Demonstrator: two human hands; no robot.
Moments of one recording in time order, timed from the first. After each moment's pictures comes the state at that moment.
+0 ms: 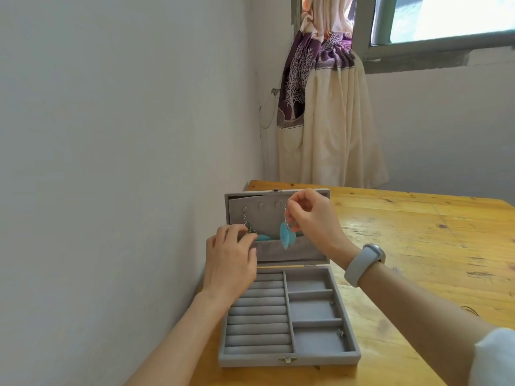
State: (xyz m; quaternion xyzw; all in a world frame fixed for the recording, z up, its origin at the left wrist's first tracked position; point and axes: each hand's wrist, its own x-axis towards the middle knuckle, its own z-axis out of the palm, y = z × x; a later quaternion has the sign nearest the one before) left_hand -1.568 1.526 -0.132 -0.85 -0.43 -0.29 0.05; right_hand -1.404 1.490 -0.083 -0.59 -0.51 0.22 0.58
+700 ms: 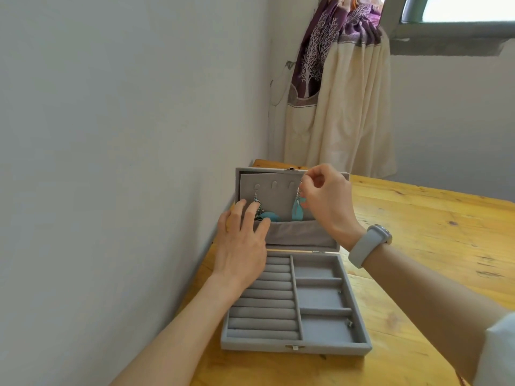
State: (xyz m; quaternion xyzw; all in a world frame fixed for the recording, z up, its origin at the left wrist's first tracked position) left_hand -1.565 1.543 -0.167 -0.86 -0.42 -0.25 0.18; right_hand -1.412 1.516 -0.089 -0.67 -0.49 0.08 0.55
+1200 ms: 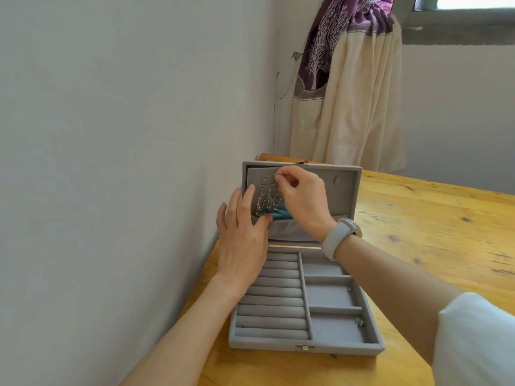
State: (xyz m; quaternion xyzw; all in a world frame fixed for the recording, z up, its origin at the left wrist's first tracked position) left_hand -1.568 1.549 -0.177 -0.83 -0.41 -0.36 0.11; right_hand -1.445 1.543 -0.105 -0.66 -0.54 0.09 0.52
